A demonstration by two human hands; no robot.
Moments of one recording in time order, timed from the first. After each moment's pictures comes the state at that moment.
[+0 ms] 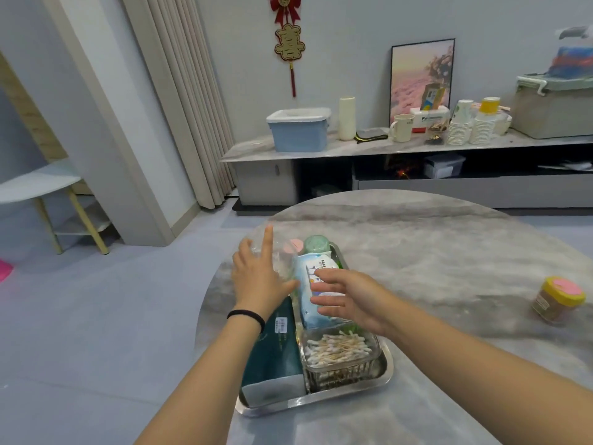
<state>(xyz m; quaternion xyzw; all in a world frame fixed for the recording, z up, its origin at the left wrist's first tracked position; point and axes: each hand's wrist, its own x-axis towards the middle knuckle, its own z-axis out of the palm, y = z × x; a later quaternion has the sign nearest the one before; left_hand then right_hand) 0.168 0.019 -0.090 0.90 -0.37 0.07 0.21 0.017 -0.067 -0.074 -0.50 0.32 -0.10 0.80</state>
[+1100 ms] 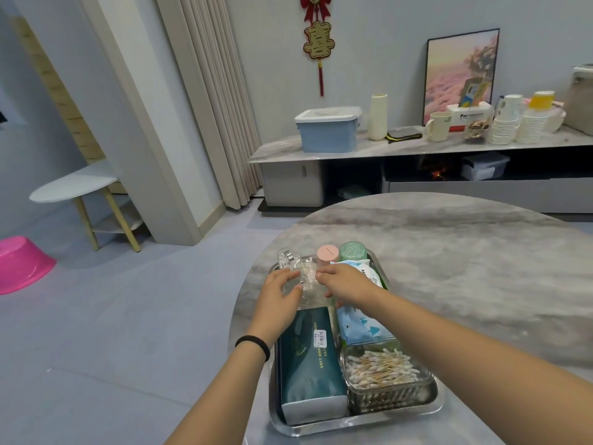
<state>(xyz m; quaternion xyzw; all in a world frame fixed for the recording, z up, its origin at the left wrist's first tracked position) 0.195 0.052 -0.102 0.81 -0.34 -0.16 0.45 0.109 -0.062 -0.077 -0.79 0.32 -0.07 0.52</state>
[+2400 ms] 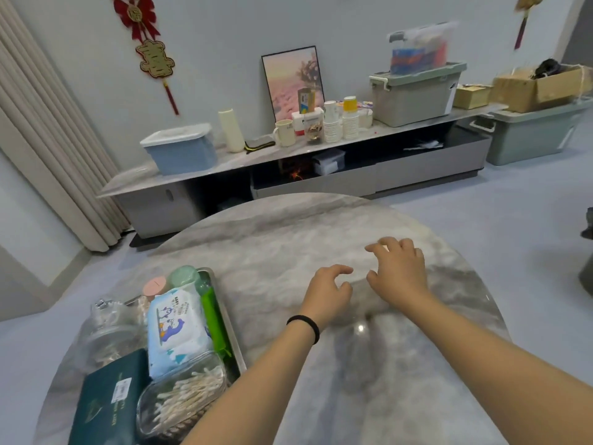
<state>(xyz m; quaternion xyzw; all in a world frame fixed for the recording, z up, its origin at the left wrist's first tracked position) -0.093 -0.164 -0.107 0.71 -0.54 -0.32 0.33 -0.215 -0.232 -0.104 -0.81 0.57 -0.15 0.07</state>
